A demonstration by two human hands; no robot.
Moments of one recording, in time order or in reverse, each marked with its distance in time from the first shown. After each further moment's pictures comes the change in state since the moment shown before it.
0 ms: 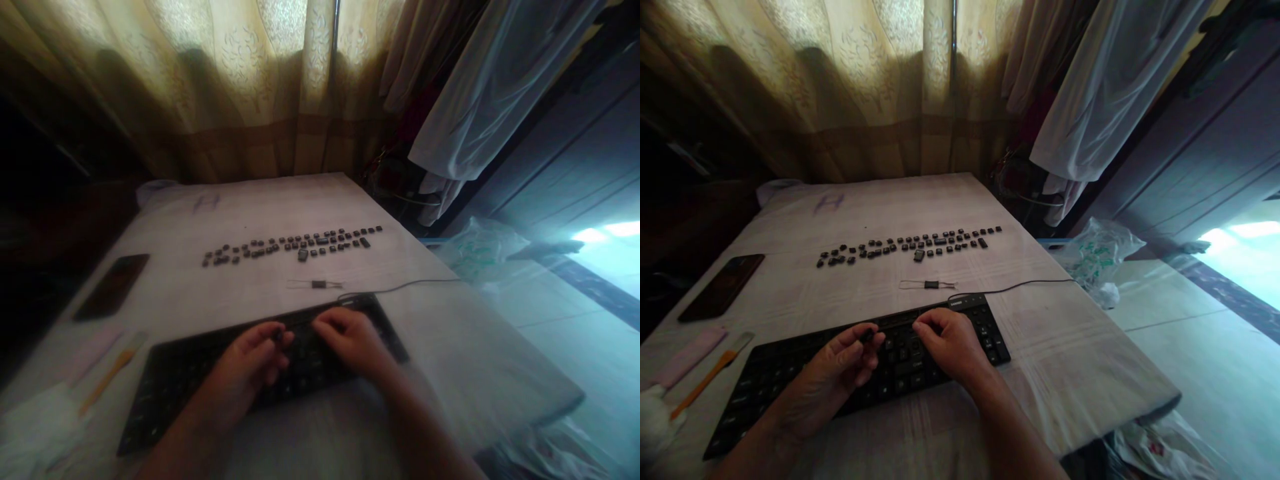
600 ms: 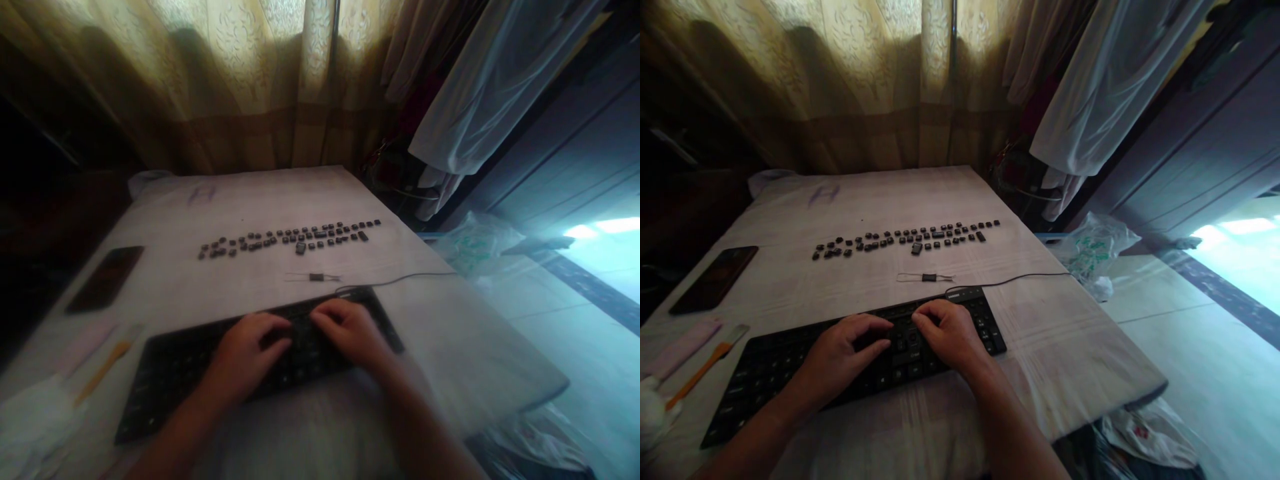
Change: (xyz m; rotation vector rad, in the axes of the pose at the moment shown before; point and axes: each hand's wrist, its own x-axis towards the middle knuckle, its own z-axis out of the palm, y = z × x) left_hand 0.011 0.006 0.000 0.894 0.003 0.470; right_hand 0.001 0.002 -0.003 -0.052 -0.008 -0.035
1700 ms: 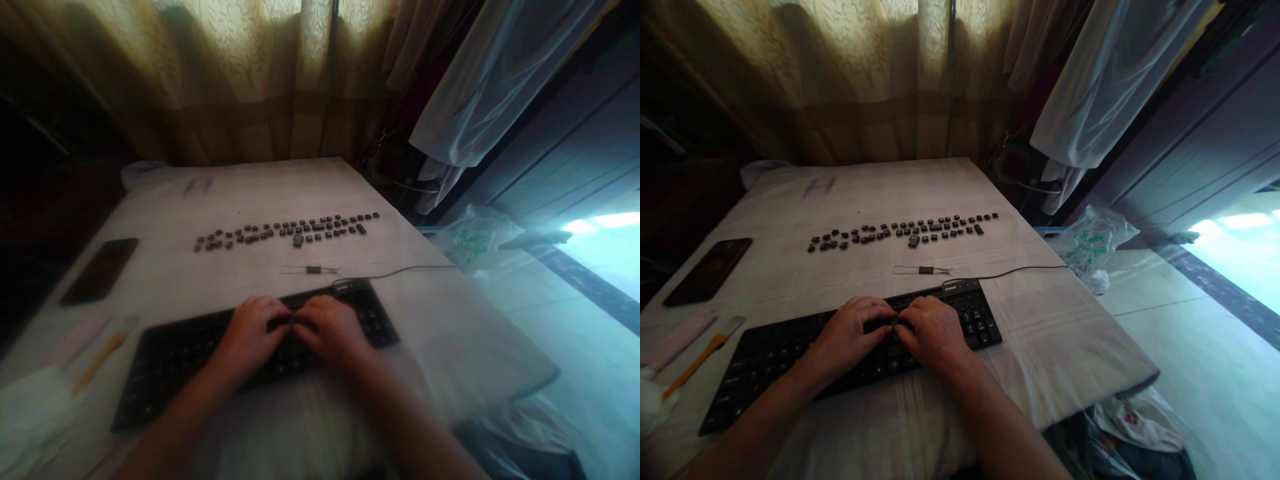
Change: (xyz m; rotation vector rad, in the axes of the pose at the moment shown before) left_hand 0.021 -0.001 0.010 0.298 -0.049 0.112; right_hand -0.005 0.002 0.020 -0.461 -0.110 -0.256
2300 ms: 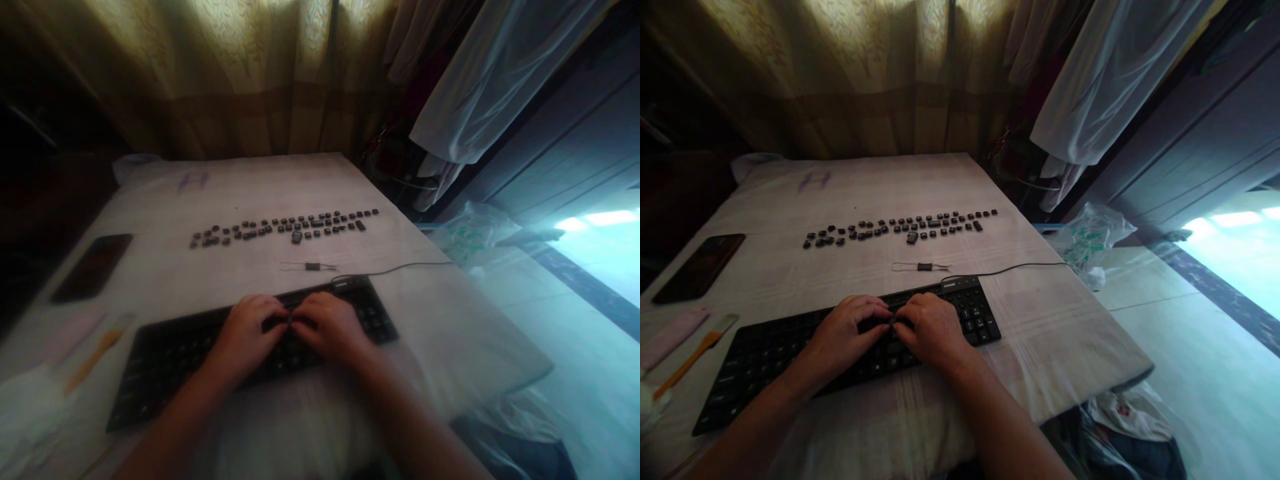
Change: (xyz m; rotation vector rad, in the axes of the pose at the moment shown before) left_hand -0.005 -0.003 0.000 -0.044 0.057 0.021; right_hand 0.002 0.000 0.000 0.019 -0.013 0.005
